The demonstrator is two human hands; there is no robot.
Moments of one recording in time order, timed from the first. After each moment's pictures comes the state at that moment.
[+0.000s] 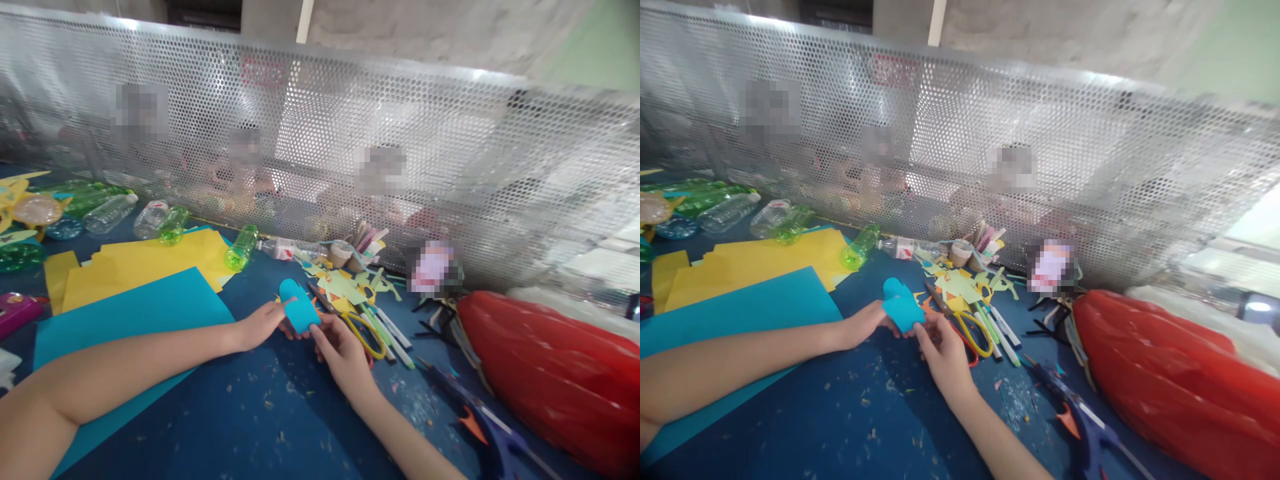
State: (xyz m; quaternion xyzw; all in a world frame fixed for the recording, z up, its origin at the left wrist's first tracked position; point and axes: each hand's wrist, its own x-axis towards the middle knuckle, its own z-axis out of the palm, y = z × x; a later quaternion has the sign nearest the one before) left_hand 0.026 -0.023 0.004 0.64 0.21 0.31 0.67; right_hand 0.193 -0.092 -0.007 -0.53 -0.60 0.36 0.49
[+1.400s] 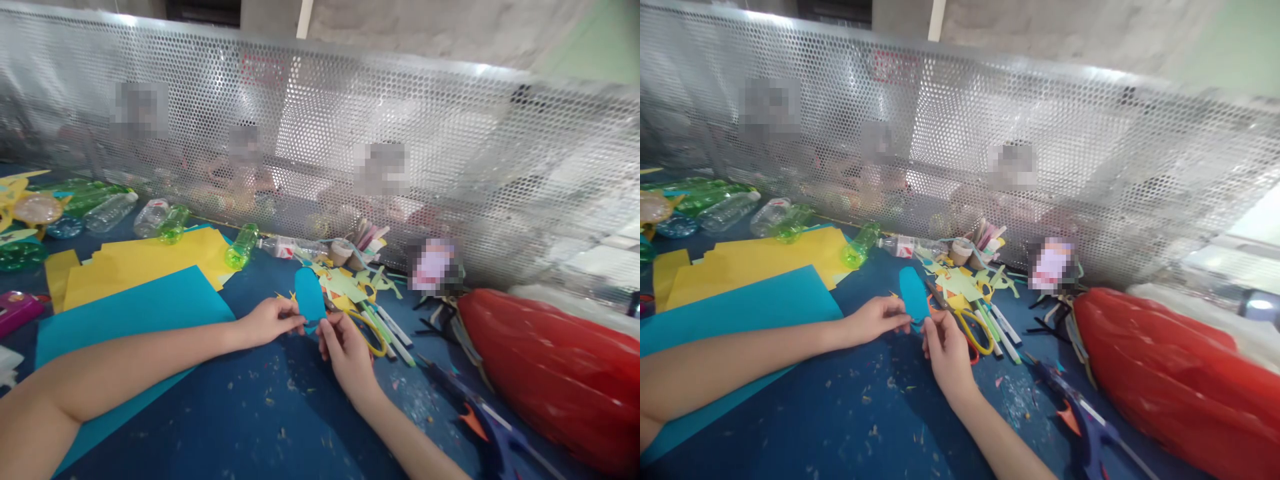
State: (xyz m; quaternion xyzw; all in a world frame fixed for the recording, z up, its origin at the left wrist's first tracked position) left_hand 0.024 -0.023 0.008 0.76 0.26 0.30 0.51; right_hand 0.192 -0.097 -0.003 -0.53 -0.59 0.32 0.52
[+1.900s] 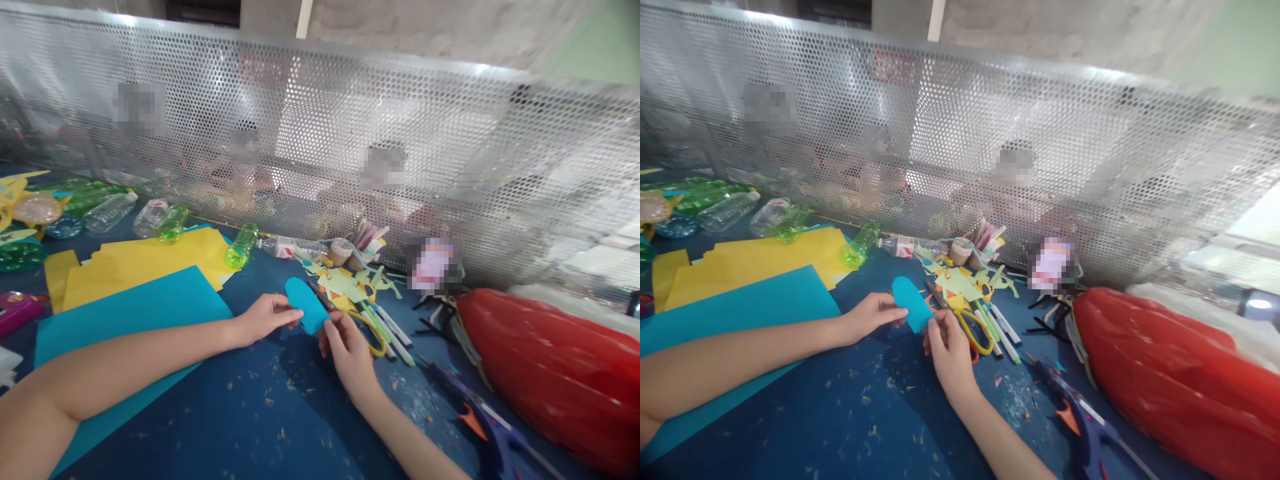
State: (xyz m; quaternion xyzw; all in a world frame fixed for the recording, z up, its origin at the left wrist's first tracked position) left_hand 0.024 -0.022 0.008 0.66 0.25 0.36 0.61; right_hand 0.191 -0.095 0.000 -0.53 -0.56 0.33 0.54
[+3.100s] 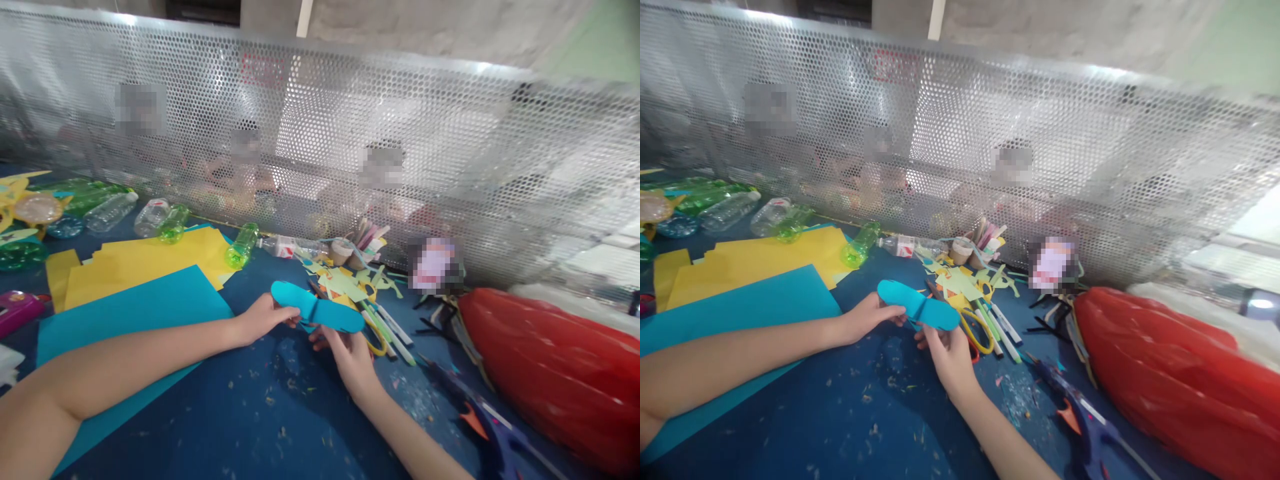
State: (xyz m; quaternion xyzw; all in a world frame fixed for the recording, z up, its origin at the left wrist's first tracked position) left_hand 0.025 -0.025 0.014 0.62 0.27 0.37 0.63; right_hand 0.188 -0.098 0.004 -0.53 -0.53 0.38 0.54
